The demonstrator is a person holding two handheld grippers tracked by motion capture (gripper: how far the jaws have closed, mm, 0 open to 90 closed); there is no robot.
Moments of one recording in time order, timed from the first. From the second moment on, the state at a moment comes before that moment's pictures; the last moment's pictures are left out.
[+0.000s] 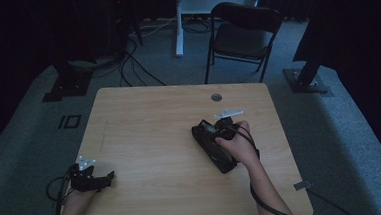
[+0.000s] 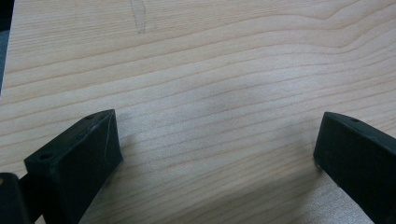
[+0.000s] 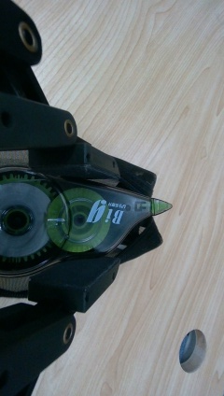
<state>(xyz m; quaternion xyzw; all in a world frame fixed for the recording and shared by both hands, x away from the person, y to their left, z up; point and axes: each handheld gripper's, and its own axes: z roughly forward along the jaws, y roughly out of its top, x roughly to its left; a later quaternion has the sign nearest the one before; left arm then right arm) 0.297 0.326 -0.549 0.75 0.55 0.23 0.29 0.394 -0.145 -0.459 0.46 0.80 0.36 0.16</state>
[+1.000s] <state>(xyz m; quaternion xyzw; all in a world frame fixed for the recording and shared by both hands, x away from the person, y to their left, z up) 0.297 0.326 -0.549 0.75 0.55 0.23 0.29 0.419 -0.128 -0.486 0.48 0.84 0.24 0.10</state>
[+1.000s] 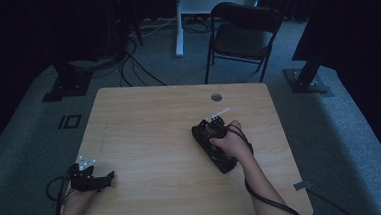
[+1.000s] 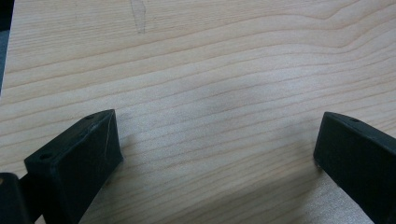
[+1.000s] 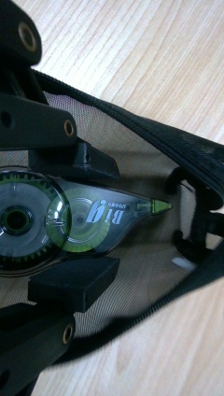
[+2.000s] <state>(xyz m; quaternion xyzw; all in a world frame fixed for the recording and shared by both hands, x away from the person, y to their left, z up) 0.297 0.326 -0.549 0.75 0.55 0.23 0.29 0.430 -0.120 -0.500 0.51 0.83 0.19 0.09</state>
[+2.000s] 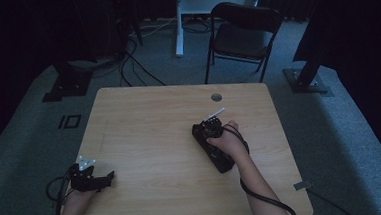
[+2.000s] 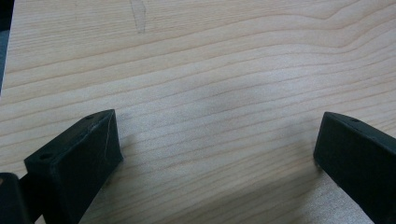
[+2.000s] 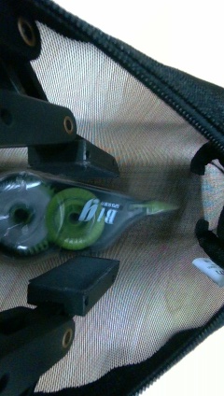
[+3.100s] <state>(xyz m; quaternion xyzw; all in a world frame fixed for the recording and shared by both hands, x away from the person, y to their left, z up) 0.297 0.326 -0.549 0.75 0.55 0.23 0.29 0.405 -0.140 -0.461 0.49 0.82 0.30 0.10</state>
